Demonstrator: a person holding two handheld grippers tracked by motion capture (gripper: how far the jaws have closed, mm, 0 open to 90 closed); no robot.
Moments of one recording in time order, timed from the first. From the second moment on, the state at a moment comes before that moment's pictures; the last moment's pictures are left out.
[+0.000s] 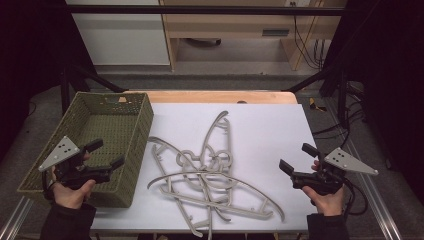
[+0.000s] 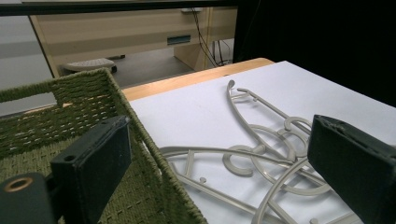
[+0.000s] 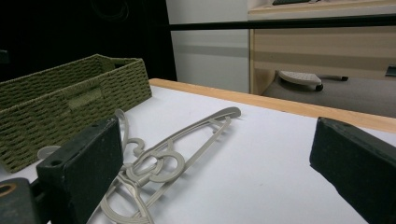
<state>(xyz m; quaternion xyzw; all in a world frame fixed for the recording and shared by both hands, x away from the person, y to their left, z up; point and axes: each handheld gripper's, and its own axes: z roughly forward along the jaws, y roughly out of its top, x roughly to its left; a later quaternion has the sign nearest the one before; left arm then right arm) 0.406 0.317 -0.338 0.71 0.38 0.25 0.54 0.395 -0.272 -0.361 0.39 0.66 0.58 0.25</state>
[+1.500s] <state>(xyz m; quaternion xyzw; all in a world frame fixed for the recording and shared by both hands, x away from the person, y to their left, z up) 0.459 0.161 -0.389 0.88 0.27 0.15 0.36 0.401 -0.256 -0.363 0.38 0.69 0.56 0.24</state>
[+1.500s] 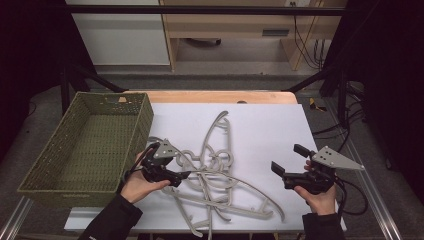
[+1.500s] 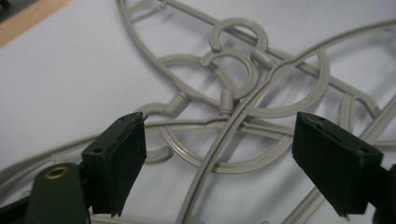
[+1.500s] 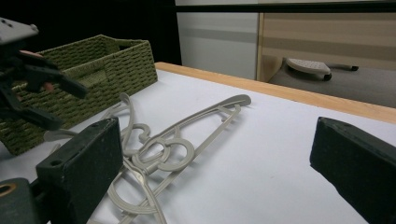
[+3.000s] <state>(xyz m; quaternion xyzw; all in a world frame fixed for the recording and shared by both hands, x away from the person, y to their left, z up) 0.479 0.126 -0.444 0.94 0.21 0.13 0.25 0.403 -0.254 -0.367 0.38 0.70 0.55 0.23</state>
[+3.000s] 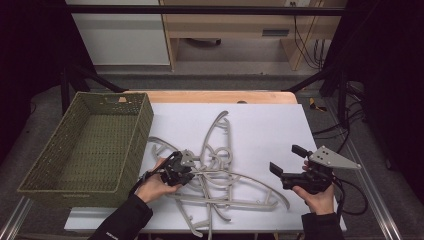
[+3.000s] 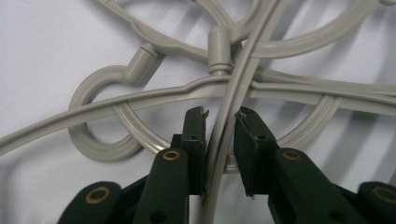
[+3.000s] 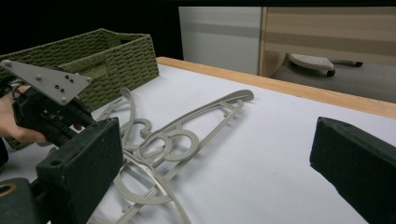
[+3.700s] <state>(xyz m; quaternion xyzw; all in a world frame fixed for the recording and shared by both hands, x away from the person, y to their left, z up) 0.468 0.119 -0.435 0.93 0.23 0.13 0.26 0.402 -0.257 -0.365 0.38 0.70 0.56 0.24</state>
